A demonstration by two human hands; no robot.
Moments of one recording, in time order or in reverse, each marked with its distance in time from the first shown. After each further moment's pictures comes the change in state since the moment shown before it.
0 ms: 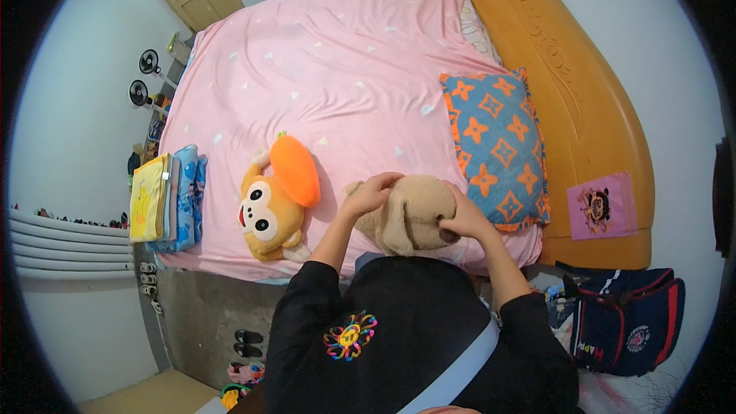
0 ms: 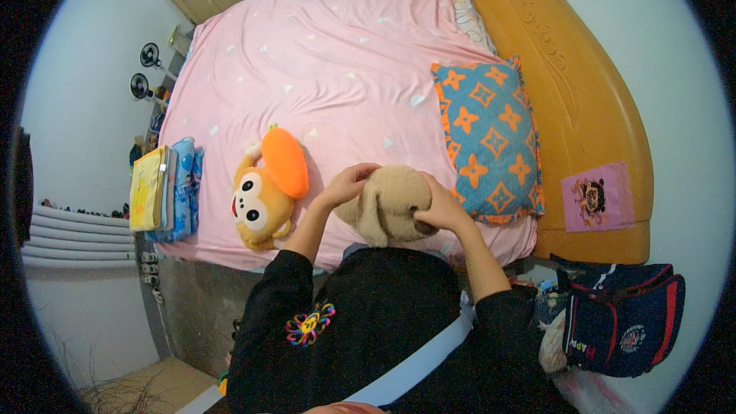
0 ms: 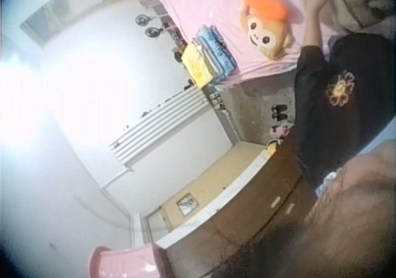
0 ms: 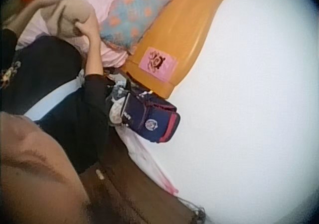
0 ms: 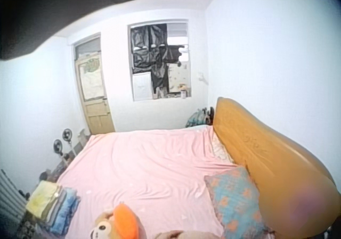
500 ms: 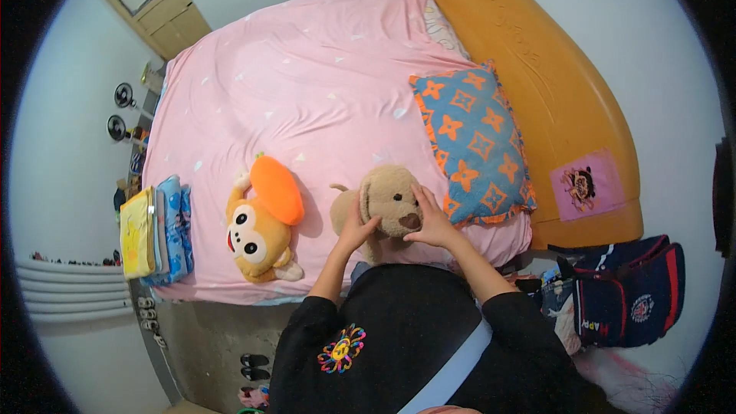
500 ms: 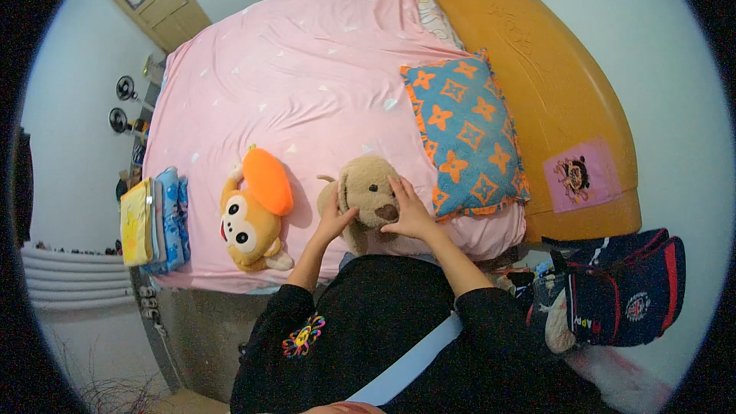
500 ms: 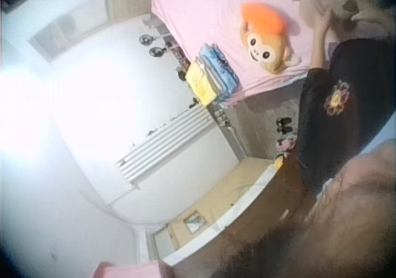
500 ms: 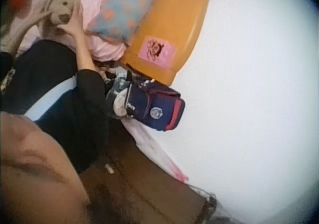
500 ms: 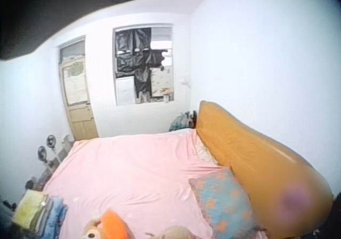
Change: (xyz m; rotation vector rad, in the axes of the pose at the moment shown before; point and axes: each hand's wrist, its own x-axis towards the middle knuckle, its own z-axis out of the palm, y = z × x) left_hand -0.022 -0.072 0.043 0.055 0.370 0.112; right_hand -0.003 0.033 0.049 -0.151 0.162 -0.120
